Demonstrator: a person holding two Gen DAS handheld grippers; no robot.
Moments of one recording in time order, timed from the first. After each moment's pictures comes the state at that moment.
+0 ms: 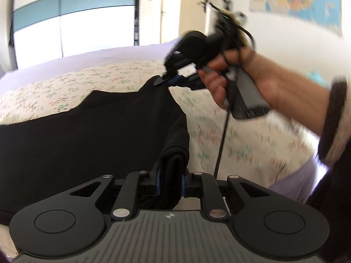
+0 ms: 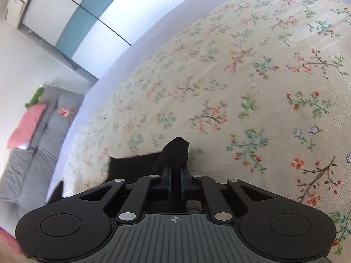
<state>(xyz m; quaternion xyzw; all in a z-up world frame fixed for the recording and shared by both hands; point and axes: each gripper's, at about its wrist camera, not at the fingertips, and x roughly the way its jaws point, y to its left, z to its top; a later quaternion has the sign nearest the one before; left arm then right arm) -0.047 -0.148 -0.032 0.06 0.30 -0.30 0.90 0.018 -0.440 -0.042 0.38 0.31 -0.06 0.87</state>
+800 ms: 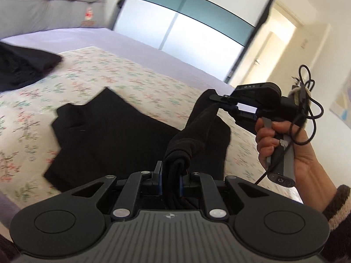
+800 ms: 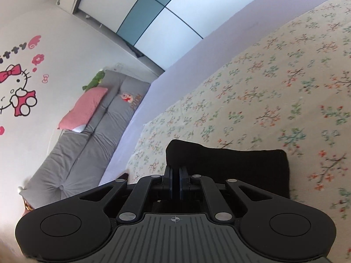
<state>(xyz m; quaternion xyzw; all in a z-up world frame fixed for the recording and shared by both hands) 0.011 0.073 -0.003 -0.18 0.31 -0.10 0.93 0.131 -0.272 0.005 0.37 0.27 0.09 0.88</state>
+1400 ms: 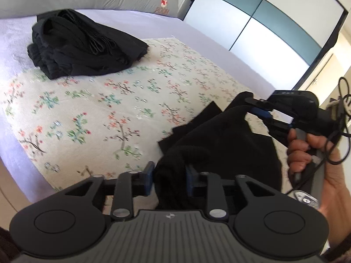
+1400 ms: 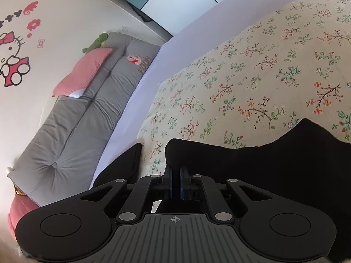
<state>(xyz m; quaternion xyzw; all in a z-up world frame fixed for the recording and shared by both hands) 0.052 0.192 -0.014 -0.22 0.36 0.04 0.90 0.227 -0.105 -0.026 0.35 0.33 0.12 0.87</state>
